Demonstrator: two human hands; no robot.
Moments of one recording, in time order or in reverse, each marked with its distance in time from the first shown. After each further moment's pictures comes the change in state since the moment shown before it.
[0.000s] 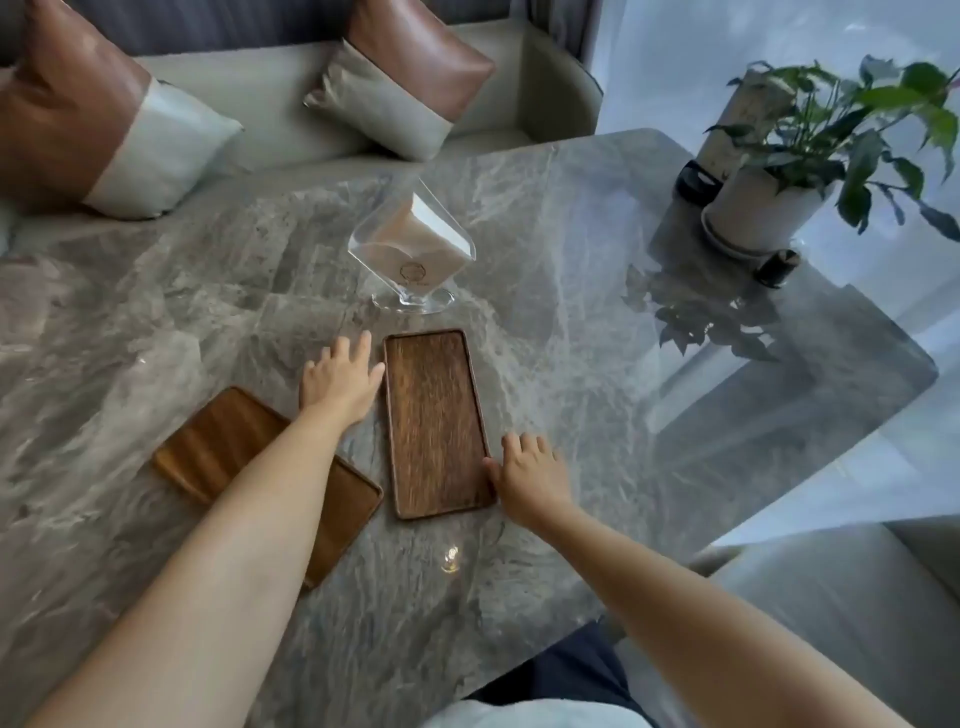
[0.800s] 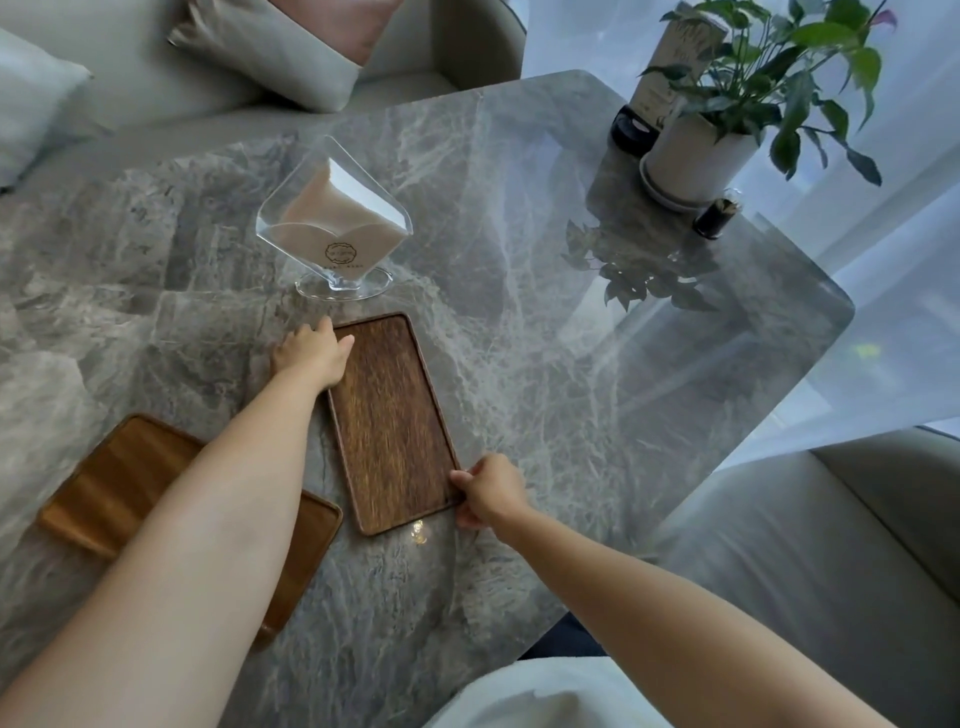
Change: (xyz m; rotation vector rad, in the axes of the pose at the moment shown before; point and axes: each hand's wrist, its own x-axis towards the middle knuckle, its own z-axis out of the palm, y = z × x) left_hand 0.070 0.028 0.014 -0.089 -0.154 -0.002; right_hand 0.019 -0.008 0.029 0.836 -0.121 0.507
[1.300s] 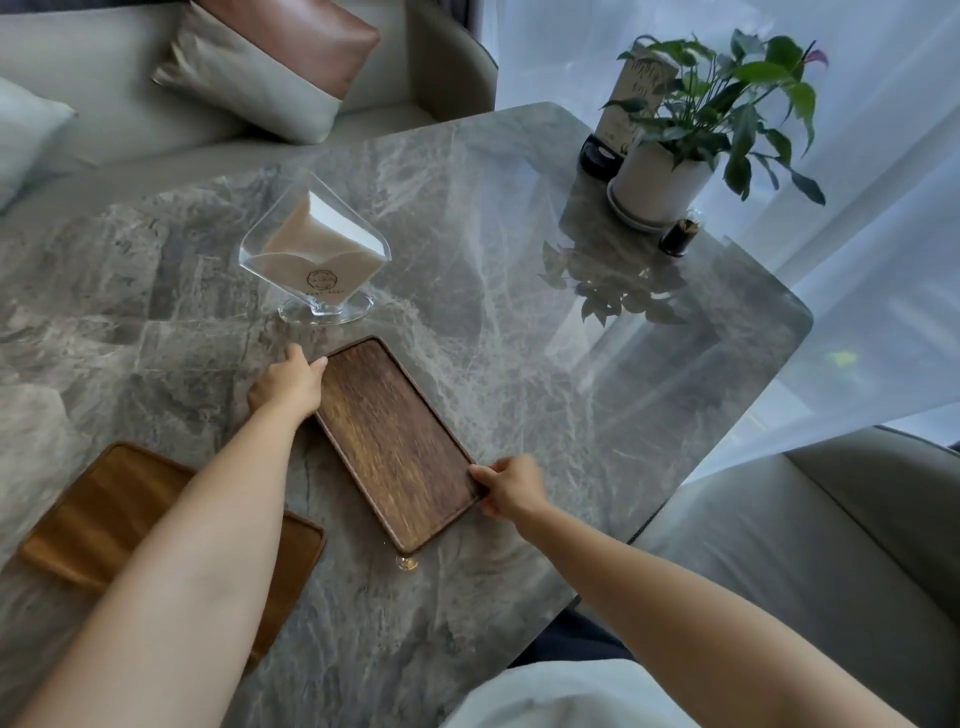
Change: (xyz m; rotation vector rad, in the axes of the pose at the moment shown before) left_hand -0.012 -0.002 0.000 -0.140 0.060 -0.117; right_hand 0.007 0.013 -0.042 0.173 0.102 -0.011
